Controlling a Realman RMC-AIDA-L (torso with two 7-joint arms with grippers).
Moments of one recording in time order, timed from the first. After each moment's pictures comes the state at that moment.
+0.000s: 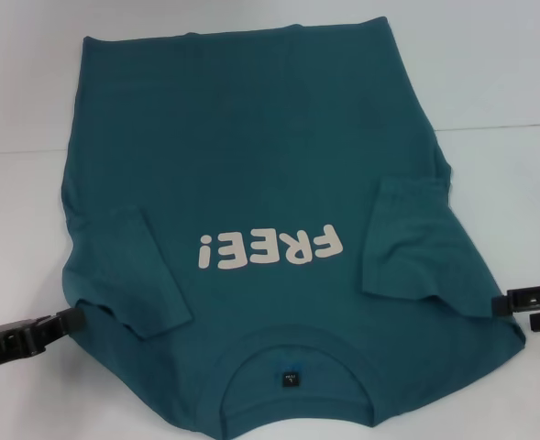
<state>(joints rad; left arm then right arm) -0.32 -2.17 0.54 0.90 2.07 1.50 -1.96 0.56 1.91 -0.54 -0.70 -2.50 -1.49 2.42</state>
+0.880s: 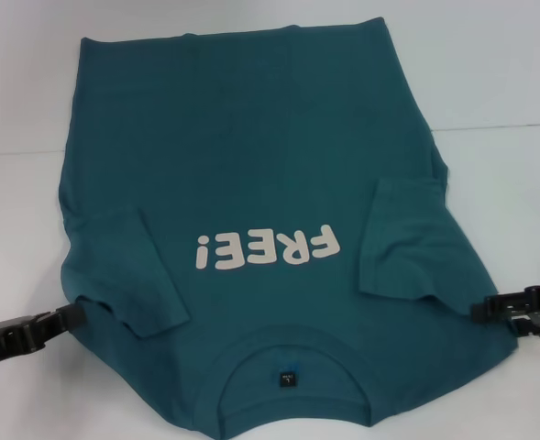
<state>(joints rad) -0.32 -2.17 0.54 0.90 2.06 1.50 -1.96 0.58 1.92 -0.57 -0.62 -2.49 -1.42 2.42</state>
